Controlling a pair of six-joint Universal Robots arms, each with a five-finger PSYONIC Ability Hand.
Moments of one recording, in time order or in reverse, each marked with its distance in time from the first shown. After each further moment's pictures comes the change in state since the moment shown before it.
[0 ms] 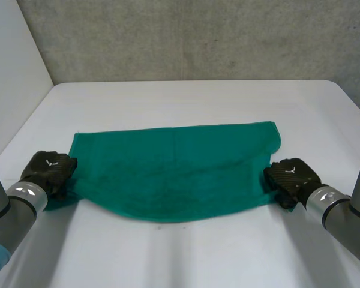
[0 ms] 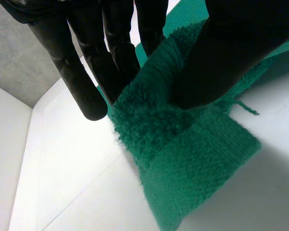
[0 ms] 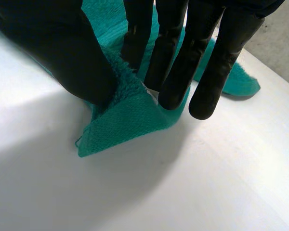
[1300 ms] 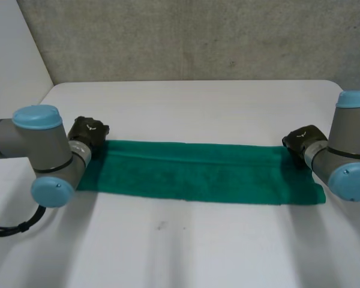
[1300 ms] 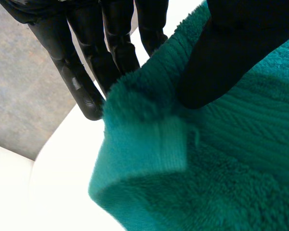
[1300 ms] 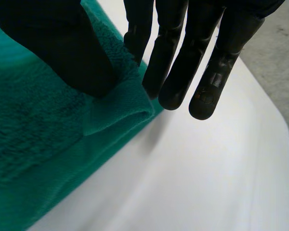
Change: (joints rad) left arm -0.176 -0.526 0.719 -0.074 -0.113 0.044; right arm 0.056 0.346 -0.693 0.345 0.341 -0.136; left_hand 0.000 0.001 0.000 0.000 0.000; right_hand 0.000 0.020 0.000 0.000 0.017
